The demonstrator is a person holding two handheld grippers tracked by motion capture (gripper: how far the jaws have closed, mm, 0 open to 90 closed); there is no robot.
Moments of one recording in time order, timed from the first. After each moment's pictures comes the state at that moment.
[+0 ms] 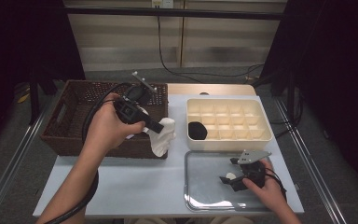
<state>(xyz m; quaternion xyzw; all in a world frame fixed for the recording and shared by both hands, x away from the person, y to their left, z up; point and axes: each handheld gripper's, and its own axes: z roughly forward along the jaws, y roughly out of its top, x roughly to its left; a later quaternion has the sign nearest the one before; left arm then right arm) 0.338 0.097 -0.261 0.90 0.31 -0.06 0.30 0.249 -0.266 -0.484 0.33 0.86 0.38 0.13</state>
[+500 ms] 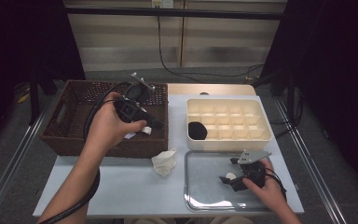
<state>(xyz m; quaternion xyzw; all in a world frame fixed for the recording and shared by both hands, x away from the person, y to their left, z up) 0.355 0.107 -0.277 0.89 0.34 -0.02 0.31 0.249 -0.266 -0.484 0.33 0.86 0.37 0.13</state>
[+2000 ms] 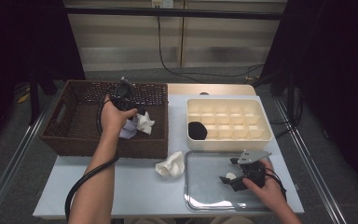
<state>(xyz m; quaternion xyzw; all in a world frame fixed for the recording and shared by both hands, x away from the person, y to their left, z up) 0.472 0.149 -0.397 0.81 0.50 0.08 0.28 0.249 -0.266 -0.484 0.33 0.86 0.37 0.13</state>
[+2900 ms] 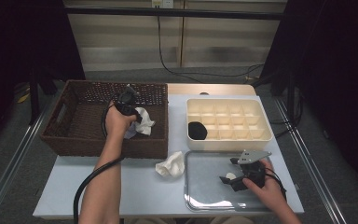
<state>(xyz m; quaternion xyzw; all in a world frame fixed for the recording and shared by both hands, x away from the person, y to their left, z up) 0.478 0.146 -0.424 0.83 0.50 0.03 0.23 0.249 -0.266 -0.484 0.33 0.86 0.37 0.13</state>
